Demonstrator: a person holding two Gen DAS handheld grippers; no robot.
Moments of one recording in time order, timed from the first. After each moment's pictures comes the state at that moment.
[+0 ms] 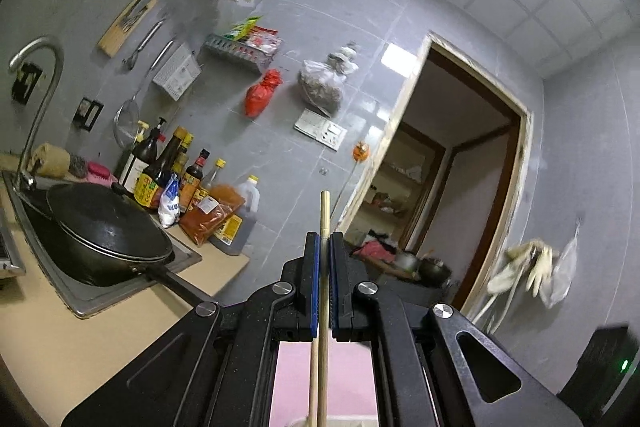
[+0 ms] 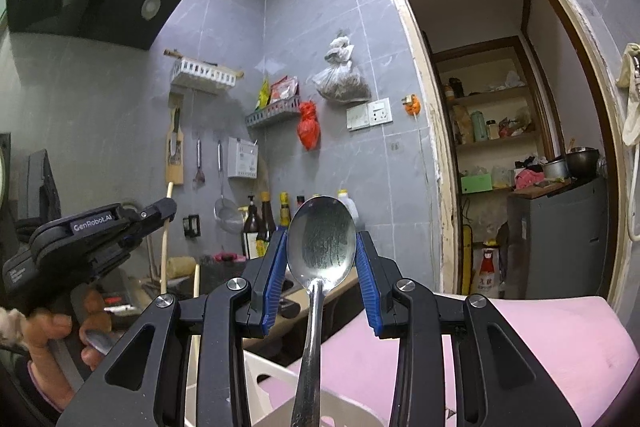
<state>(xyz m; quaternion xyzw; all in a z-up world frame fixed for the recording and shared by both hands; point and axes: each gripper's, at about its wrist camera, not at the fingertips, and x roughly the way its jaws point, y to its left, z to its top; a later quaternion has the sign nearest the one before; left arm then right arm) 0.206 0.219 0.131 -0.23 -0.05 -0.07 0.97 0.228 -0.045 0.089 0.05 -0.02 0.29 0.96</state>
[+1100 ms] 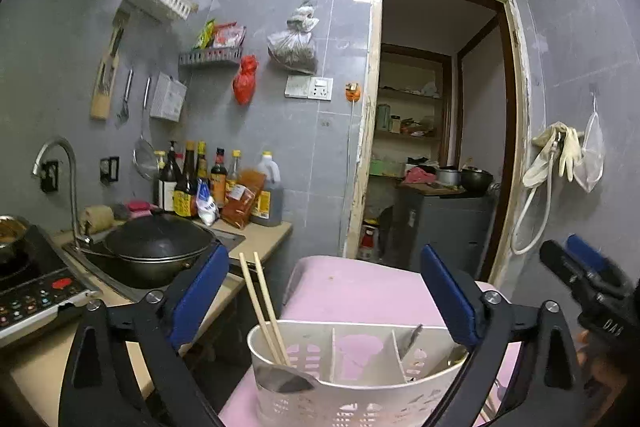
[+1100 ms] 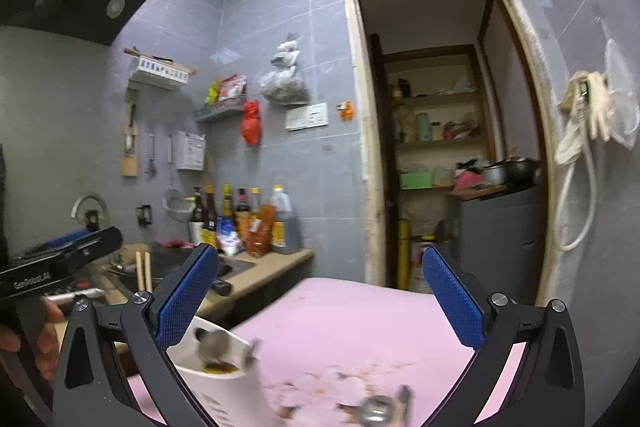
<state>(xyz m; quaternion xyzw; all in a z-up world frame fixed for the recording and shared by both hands) 0.150 0.094 0.139 -0.06 0.05 0.01 1.00 0.177 -0.135 0.120 0.02 0.00 0.18 0.98</state>
